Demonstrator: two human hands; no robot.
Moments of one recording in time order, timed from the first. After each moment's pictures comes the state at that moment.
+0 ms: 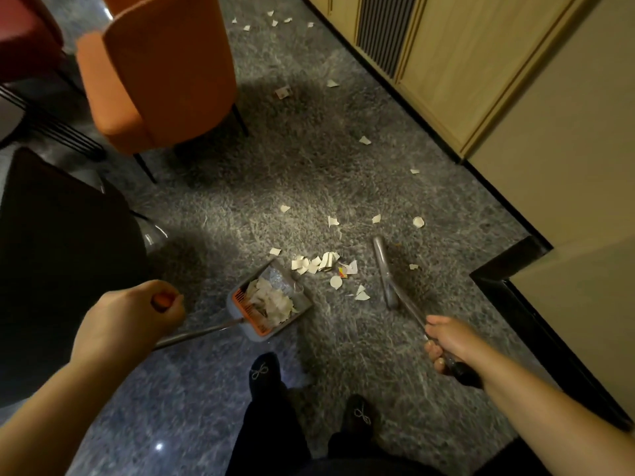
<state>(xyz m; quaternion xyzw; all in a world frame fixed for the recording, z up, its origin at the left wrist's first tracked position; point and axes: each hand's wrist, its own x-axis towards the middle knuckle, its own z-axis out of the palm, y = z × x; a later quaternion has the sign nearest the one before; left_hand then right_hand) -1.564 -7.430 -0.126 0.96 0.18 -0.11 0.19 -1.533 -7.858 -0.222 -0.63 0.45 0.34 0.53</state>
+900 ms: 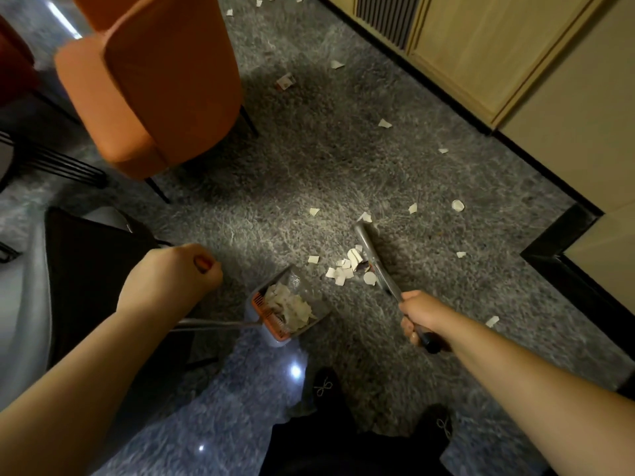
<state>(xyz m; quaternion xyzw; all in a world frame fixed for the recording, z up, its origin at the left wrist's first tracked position) -1.385 -7.281 -0.137 0.98 0.09 -0.14 0.12 -1.426 -7.630 -0.302 -0.66 0.41 0.39 0.49</state>
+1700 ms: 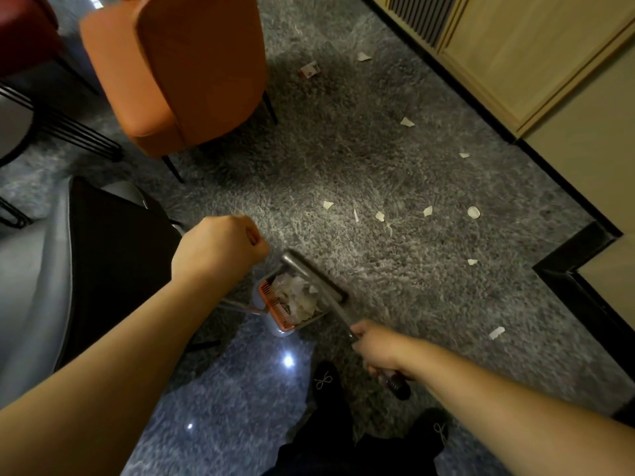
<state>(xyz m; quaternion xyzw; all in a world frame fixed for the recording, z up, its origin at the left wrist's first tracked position) -1.367 -7.297 -0.147 0.98 0.08 -0.12 0.12 -1.455 -7.527 -0.277 -0.75 0.16 0.55 0.32</state>
